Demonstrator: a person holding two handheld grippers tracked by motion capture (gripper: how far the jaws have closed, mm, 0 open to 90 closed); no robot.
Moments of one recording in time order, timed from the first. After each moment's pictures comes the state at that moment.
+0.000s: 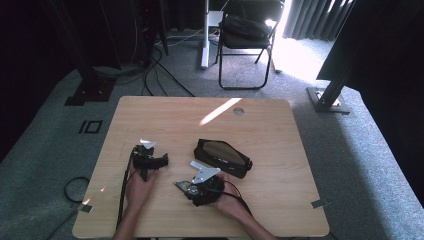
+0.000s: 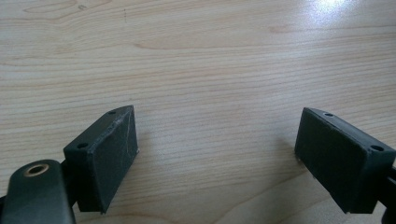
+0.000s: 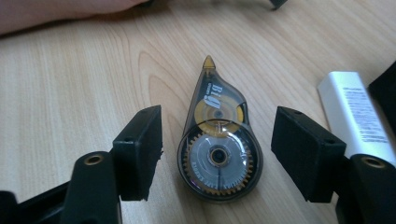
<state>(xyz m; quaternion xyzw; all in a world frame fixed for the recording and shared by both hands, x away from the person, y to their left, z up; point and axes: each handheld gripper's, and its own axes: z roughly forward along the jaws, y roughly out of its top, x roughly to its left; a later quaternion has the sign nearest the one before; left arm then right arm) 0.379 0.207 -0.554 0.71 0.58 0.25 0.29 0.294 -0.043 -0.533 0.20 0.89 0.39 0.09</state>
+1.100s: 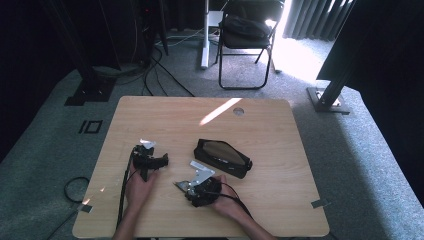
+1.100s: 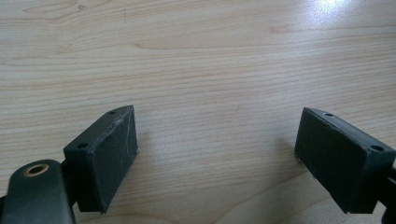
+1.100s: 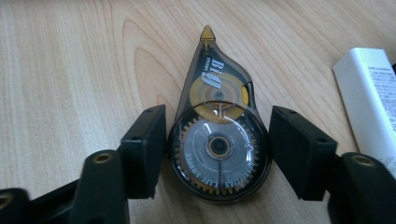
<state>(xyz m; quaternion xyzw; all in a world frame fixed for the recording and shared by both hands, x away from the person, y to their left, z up) 0.379 0.207 -0.554 0.71 0.58 0.25 0.29 0.296 -0.035 -0.550 0.19 0.91 0.36 0.10</state>
